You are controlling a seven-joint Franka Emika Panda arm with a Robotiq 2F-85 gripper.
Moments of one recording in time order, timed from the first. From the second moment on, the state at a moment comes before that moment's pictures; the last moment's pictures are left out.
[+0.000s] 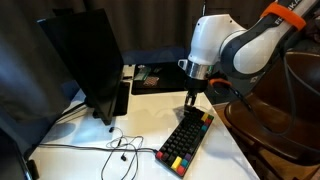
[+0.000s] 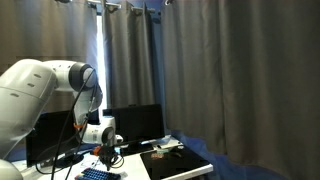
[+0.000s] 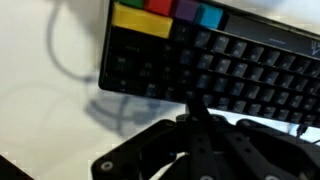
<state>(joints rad) 0.46 0.48 0.27 -2.15 -0.08 2.75 0.06</state>
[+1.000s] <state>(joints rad) 0.47 0.52 0.26 -2.11 -0.08 2.75 0.06</state>
